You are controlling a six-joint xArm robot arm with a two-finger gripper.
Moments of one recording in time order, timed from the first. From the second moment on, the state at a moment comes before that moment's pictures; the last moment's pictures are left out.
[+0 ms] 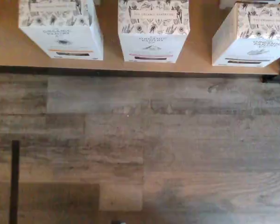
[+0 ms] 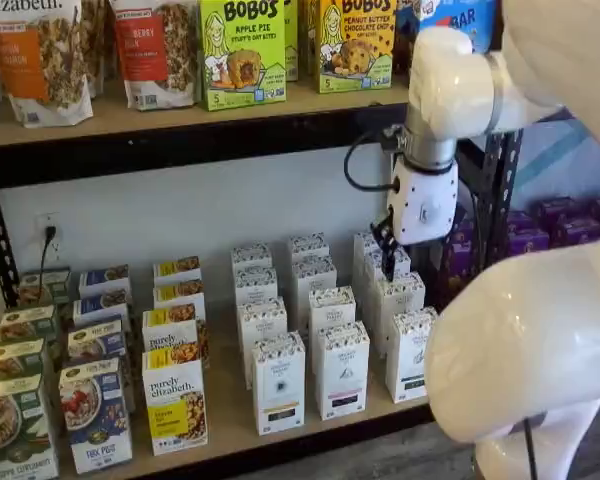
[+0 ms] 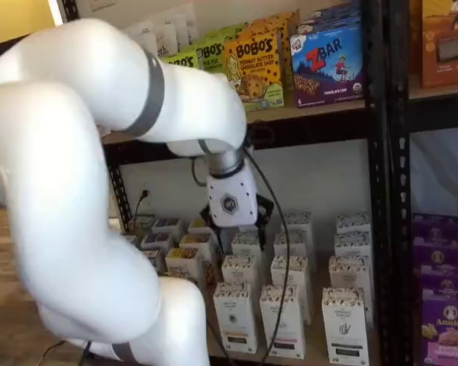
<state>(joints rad) -0.09 -0.59 -0.41 -0.02 0.91 -0.07</state>
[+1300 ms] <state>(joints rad) -0.22 0.11 -0.59 -0.09 0.36 -0.13</state>
